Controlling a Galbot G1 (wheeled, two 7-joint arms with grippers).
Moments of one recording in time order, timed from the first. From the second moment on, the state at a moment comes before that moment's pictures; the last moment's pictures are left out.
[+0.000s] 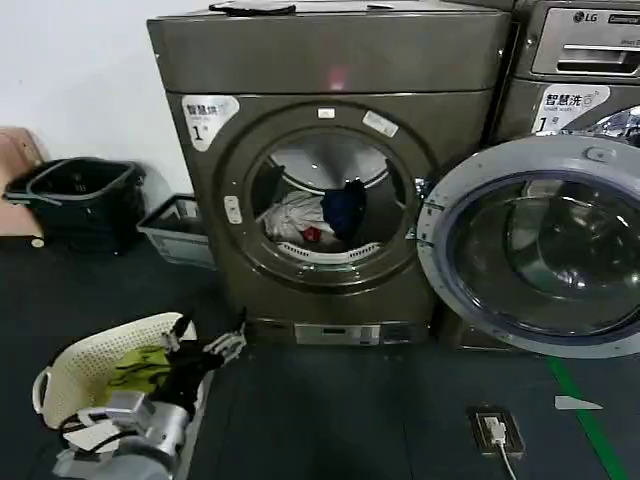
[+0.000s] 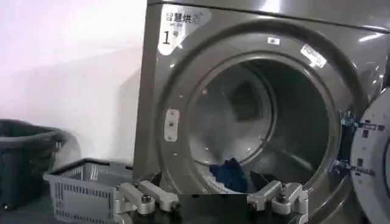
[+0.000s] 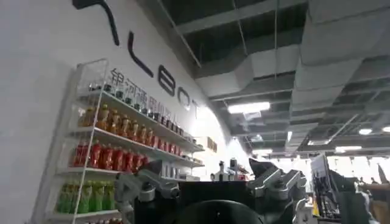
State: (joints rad) left arm 1.40 -1.41 -0.57 -2.34 -0.26 0.46 -0.02; right arm -1.78 0.90 2.40 1.84 0.80 -0.43 0.07
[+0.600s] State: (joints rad) left arm 1.39 -1.43 -0.57 -2.34 -0.26 0.46 -0.01; right arm -1.77 0.90 2.40 1.84 0.80 -0.43 0.06
